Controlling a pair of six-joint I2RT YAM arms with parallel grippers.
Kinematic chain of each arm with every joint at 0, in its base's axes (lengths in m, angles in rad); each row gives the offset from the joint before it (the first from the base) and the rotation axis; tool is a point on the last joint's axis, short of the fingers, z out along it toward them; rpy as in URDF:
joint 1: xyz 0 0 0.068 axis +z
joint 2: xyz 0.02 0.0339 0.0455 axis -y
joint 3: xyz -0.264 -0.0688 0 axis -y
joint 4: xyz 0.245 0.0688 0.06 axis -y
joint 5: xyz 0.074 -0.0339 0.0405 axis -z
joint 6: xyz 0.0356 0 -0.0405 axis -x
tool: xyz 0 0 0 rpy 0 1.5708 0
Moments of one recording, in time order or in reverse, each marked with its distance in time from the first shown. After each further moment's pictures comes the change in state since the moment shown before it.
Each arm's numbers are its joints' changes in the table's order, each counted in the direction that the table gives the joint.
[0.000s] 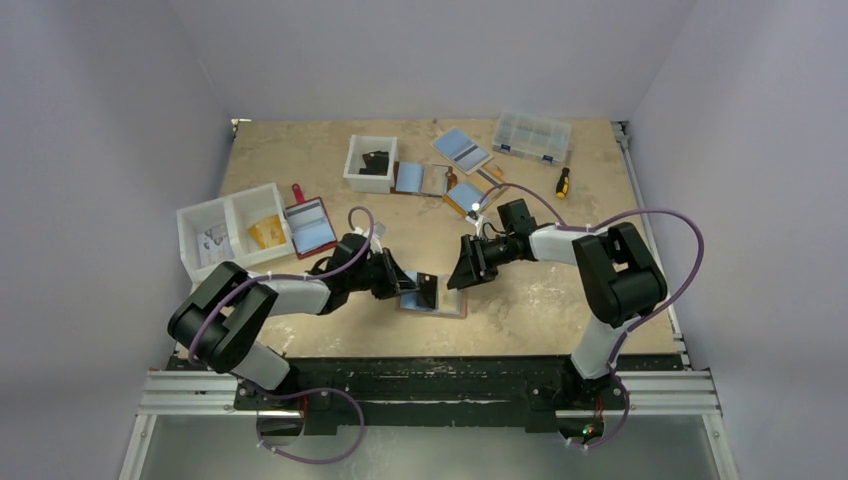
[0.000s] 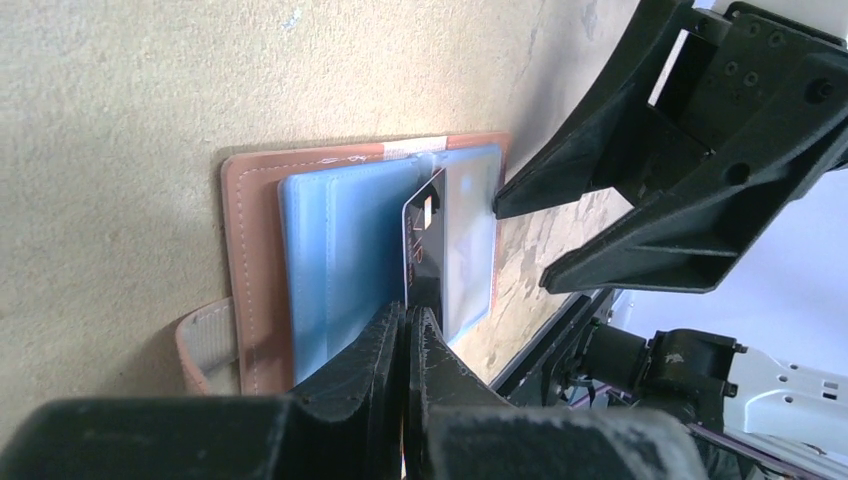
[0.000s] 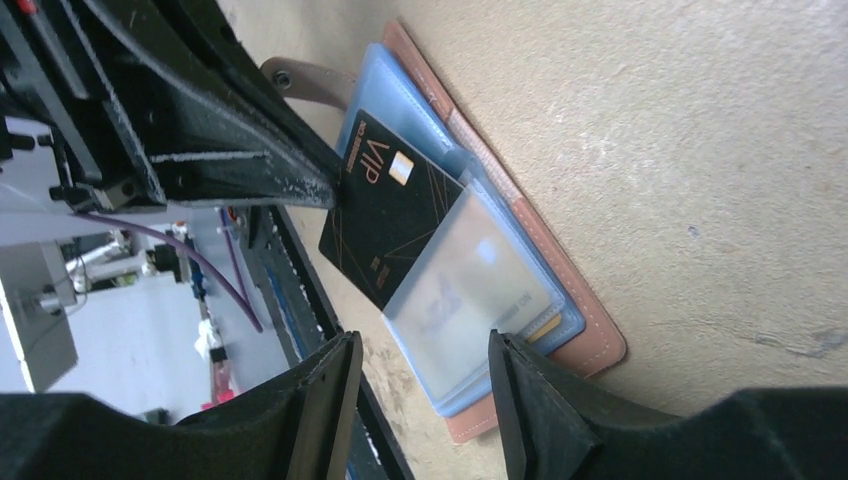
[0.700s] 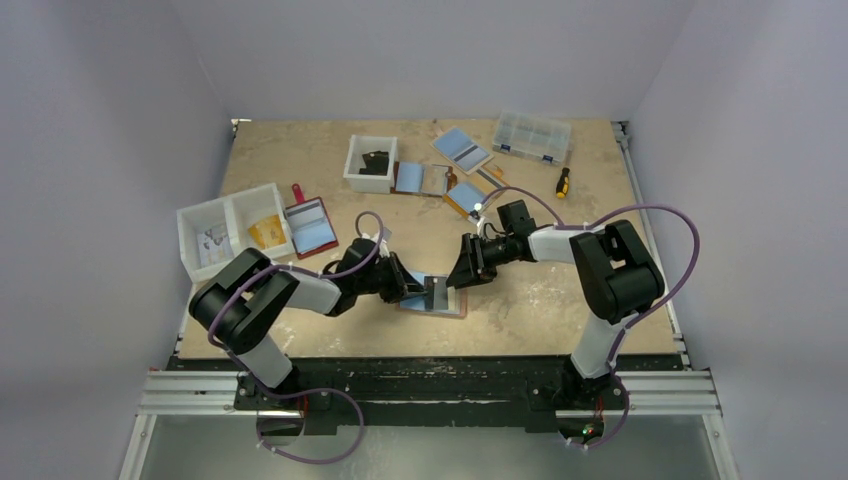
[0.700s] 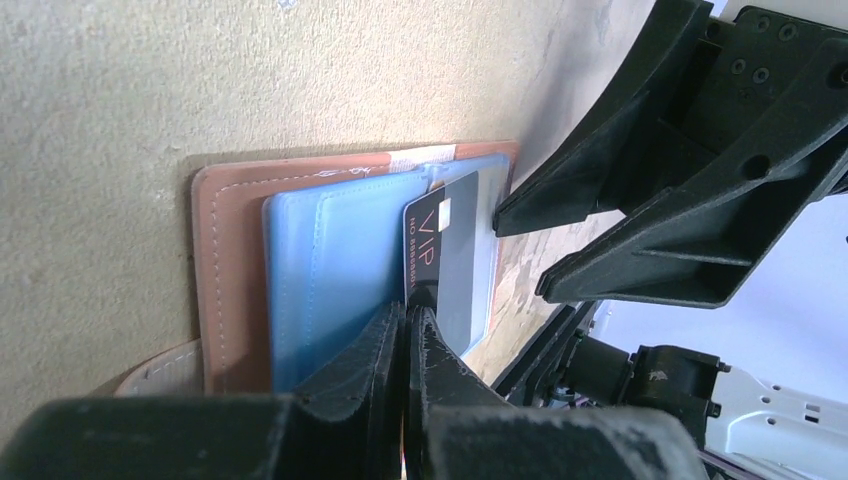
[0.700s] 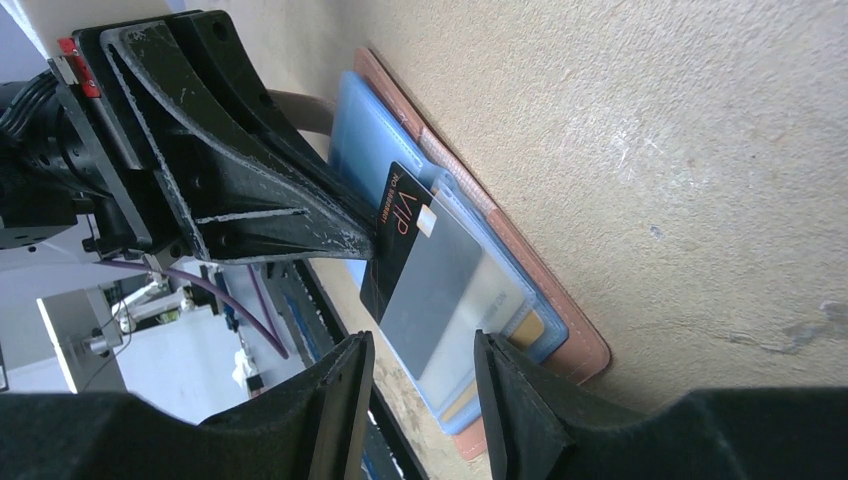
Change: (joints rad) left arm -0.053 -0.120 0.007 0.117 -0.020 0.087; right arm -0.002 -0.024 -0.007 0.039 0.031 -0.103
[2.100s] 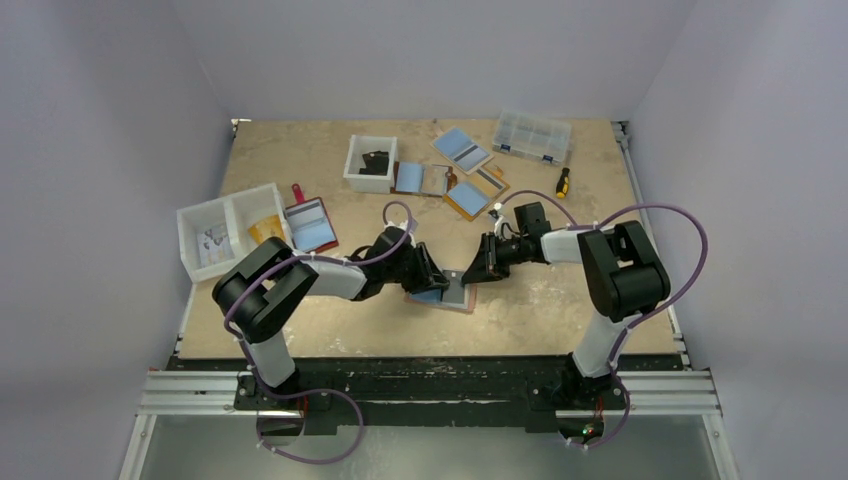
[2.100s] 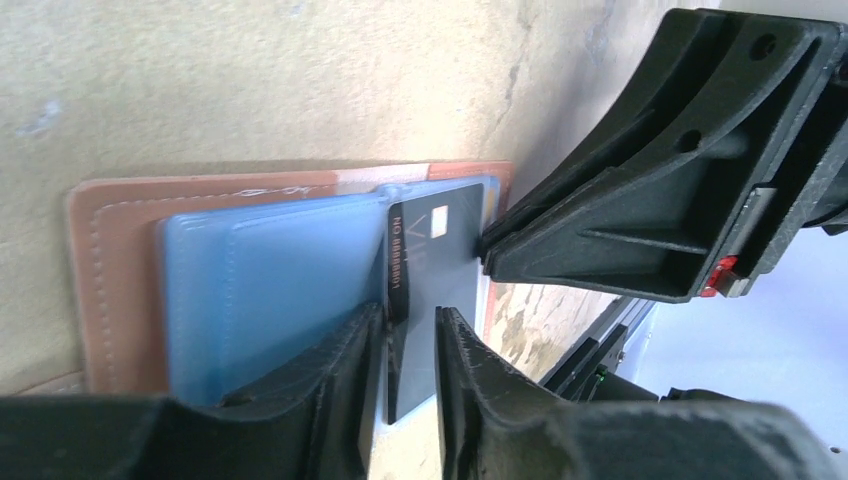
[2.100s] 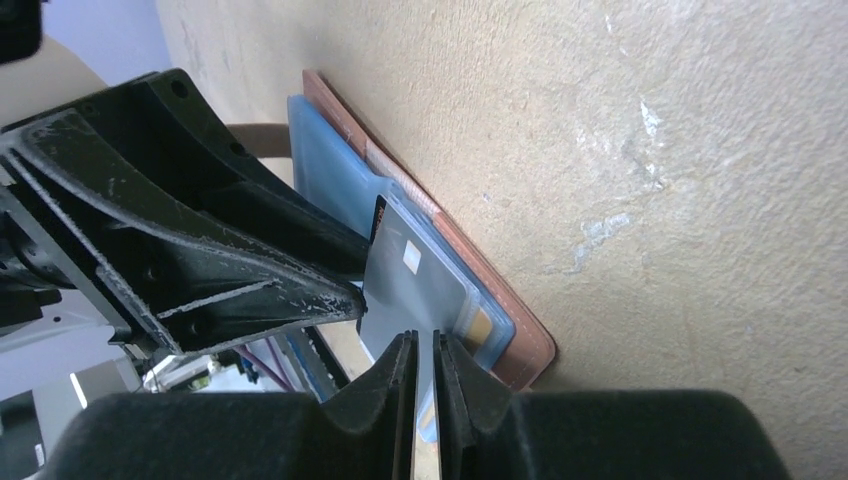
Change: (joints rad) left arm -0.114 -0.114 0.251 -0.190 -0.110 -0.039; right arm -0.095 0.006 -0.054 0.060 0.013 -0.079
